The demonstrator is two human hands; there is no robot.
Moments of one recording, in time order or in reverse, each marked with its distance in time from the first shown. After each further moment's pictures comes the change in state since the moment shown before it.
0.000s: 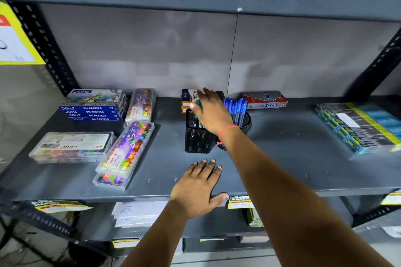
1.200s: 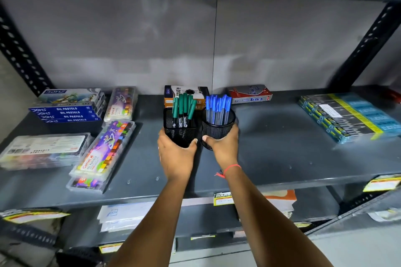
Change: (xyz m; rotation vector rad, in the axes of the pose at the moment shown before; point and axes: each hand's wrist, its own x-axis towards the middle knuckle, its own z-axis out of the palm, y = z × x) left_hand 0.062 0.004 -0.019 -1.003 0.816 -0.848; right_hand -0.077 0.060 0.046 0.909 0.443 0.528
